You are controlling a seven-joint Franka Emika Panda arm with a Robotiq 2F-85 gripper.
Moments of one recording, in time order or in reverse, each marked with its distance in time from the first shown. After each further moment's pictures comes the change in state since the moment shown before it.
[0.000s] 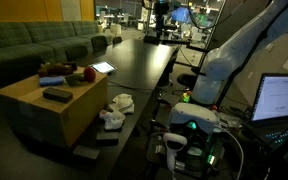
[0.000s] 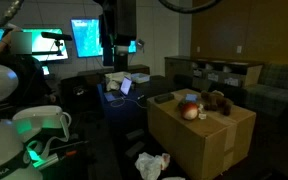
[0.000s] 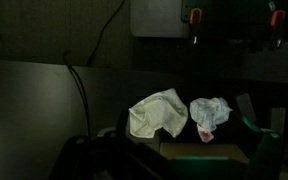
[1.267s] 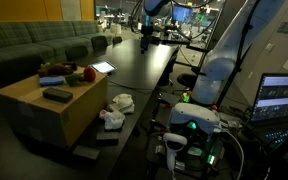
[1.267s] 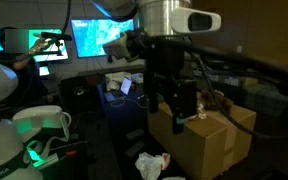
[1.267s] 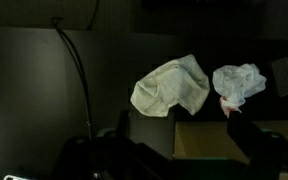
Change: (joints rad) arm 0.008 0.314 -0.075 -0.066 0.086 0.470 -0.037
